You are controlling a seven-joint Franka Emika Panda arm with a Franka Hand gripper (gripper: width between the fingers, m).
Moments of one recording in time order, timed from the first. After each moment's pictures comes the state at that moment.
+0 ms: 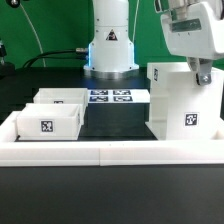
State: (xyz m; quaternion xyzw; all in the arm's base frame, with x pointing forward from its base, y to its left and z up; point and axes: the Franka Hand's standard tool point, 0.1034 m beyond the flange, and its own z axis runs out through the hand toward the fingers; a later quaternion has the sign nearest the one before) arm 0.595 0.110 0.104 -0.73 0.67 0.03 0.12
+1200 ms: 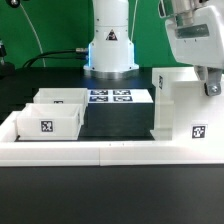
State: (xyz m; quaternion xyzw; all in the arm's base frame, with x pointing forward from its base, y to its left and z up) arm 0.642 0.108 0.100 -0.73 0.67 0.03 0.13
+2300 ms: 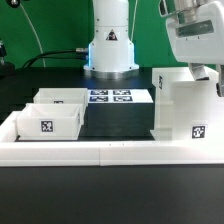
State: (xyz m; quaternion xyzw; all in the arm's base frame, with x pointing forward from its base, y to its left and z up) arm 0.638 0.110 0.105 -0.75 0.65 0.02 0.13
